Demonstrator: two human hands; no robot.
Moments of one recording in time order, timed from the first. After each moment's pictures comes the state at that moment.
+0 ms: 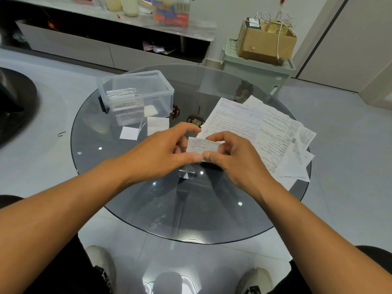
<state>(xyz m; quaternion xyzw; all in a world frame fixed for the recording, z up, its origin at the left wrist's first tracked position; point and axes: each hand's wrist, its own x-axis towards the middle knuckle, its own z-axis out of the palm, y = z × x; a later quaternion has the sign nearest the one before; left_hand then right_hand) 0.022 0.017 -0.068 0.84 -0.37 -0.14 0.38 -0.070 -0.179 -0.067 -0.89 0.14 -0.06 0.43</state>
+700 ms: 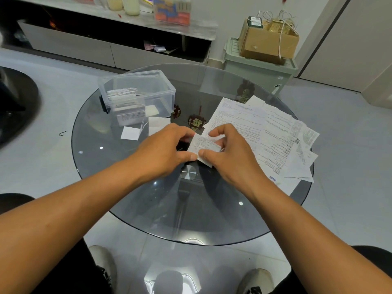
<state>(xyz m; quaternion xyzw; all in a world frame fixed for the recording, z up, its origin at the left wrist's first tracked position) 0.028 0.004 -0.073 0.88 -0.32 -0.10 0.33 -0.061 -0.160 -0.064 -0.89 0.17 -0.07 0.43</state>
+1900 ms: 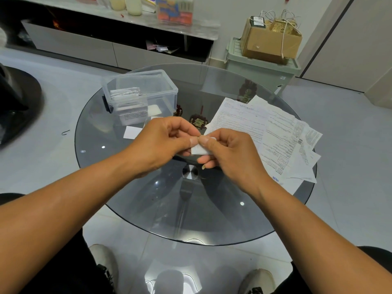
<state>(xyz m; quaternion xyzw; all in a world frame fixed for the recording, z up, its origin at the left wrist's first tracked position) 0.018 0.012 -0.052 0.76 -0.21 -0.17 0.59 -0.063 -0.154 -0.055 -0.80 0.12 -0.07 0.59</state>
